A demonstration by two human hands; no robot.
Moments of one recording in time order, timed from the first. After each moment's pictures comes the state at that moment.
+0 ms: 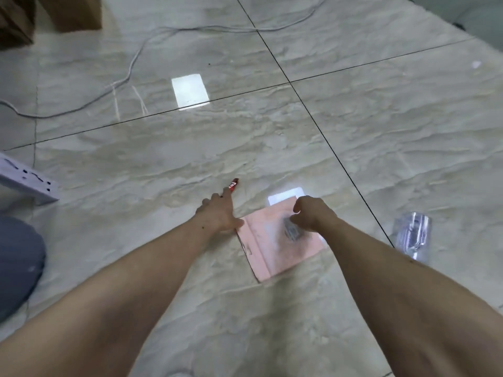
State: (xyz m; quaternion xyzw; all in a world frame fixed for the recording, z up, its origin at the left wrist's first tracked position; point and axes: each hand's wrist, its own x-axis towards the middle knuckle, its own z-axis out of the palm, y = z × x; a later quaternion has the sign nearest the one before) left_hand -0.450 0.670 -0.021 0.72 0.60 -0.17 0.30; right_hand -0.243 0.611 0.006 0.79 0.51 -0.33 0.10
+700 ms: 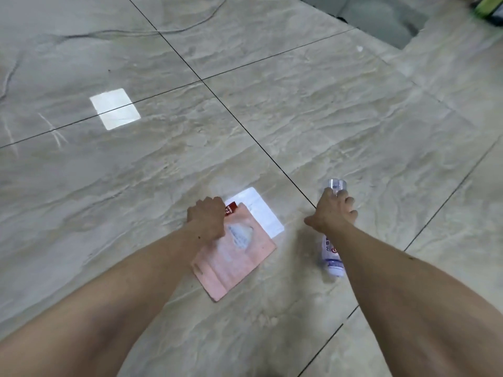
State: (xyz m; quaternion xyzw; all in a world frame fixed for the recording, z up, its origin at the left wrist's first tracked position) left_hand -0.324 0.623 -0.047 0.84 0.48 -0.22 0.12; right_hand -0.120 0.495 0.009 0.95 0.26 -0.18 0.08
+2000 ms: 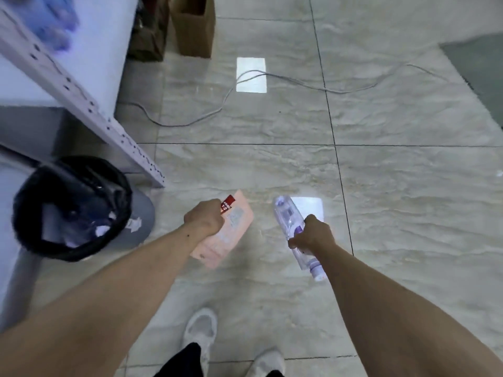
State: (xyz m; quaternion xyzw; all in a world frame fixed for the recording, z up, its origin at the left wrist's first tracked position) left_hand -0.571 0.663 0.279 0.58 0.73 -0.13 0.34; right_hand -0.331 0.644 0.290 0.78 0.48 -0.40 0.11
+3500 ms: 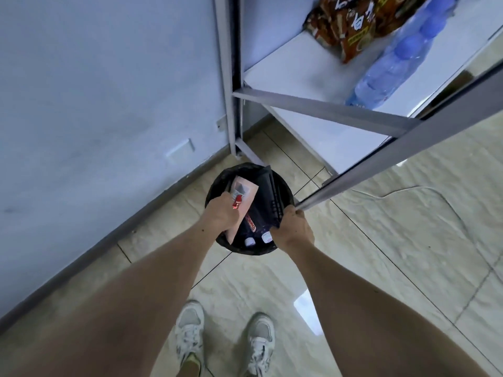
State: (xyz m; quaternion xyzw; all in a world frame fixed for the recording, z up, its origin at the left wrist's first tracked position) left_hand -0.910 0.599 0.346 0.18 0.90 0.11 0.39; right_hand -0.782 0.704 0.372 0.47 0.80 -0.28 0.23
